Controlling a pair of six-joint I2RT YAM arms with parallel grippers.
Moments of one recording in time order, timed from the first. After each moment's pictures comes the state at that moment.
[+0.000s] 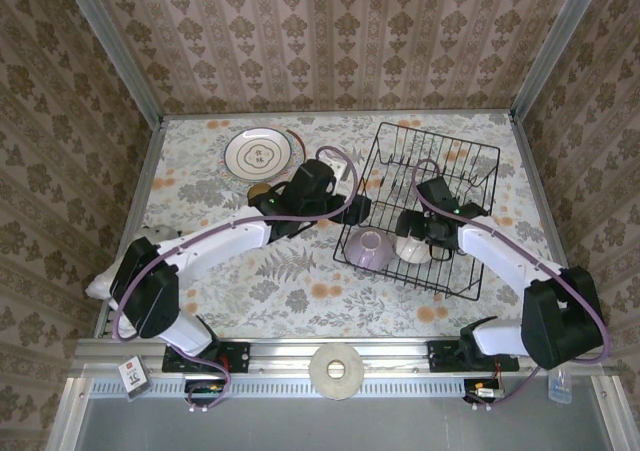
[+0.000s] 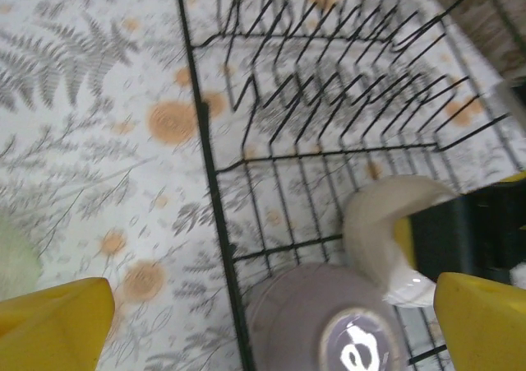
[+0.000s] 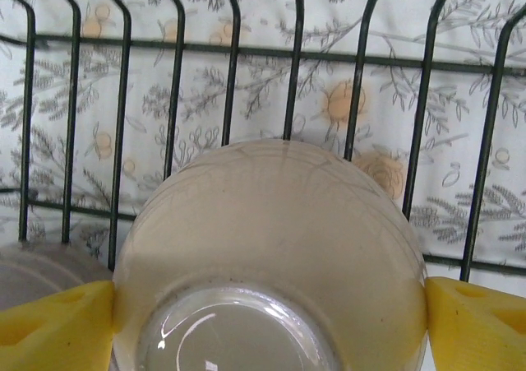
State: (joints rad) left arm -0.88 1.54 1.17 -0.24 0.04 -0.38; right arm 0.30 1.33 0.83 -0.62 0.11 0.58
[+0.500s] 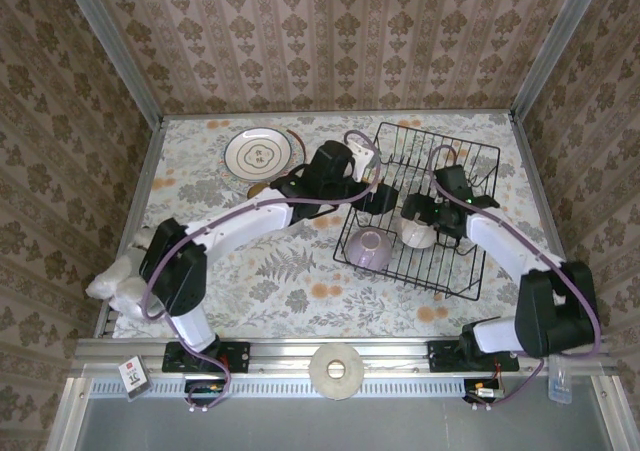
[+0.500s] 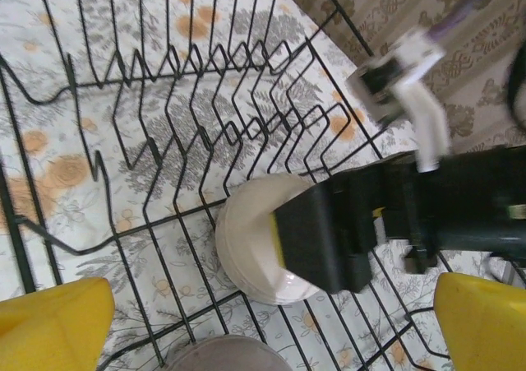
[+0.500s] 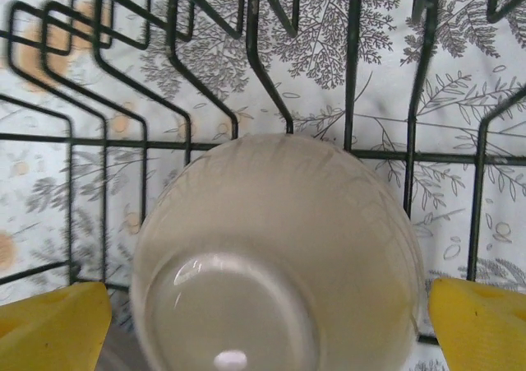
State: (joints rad) left arm -0.88 1.74 1.38 -0.19 0.29 -0.34; right arm 0.15 1.33 0.84 -0.54 -0.02 0.56
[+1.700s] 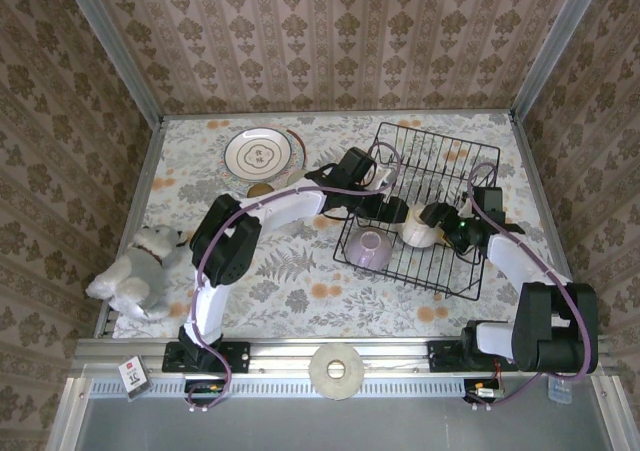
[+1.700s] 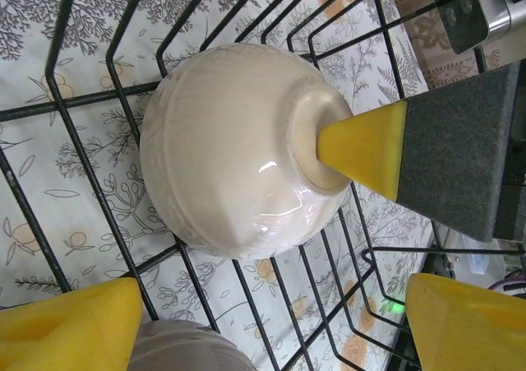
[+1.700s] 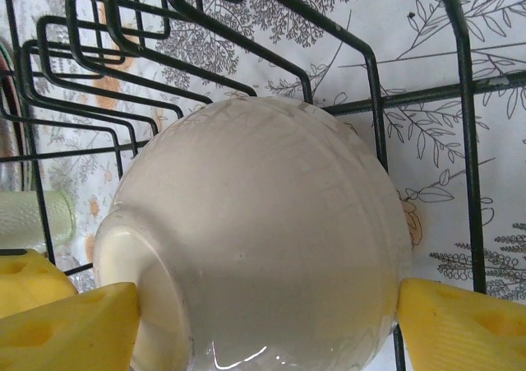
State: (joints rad) left arm -0.86 2.07 1.59 -0.34 0.60 -0.48; right arm -0.11 1.26 0.61 -0.29 -0.43 0.66
